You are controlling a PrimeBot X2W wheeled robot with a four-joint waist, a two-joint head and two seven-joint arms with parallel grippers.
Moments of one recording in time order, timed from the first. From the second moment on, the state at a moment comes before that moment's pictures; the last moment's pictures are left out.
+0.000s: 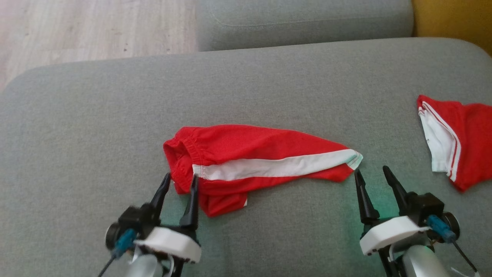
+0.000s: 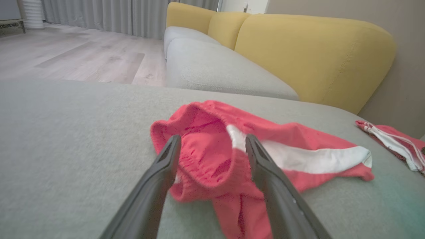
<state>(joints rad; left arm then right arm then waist) -0.14 0.05 -0.30 0.48 -0.32 -0.10 -0.26 -0.09 -0.05 0.07 0.46 0.09 0.13 -0.26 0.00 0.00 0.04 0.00</state>
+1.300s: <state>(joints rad) -0.26 0.04 -0.28 0.60 -0.37 -0.13 -0.26 -0.12 -0.05 0.15 0.54 0.22 0.13 -0.26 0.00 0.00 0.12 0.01</state>
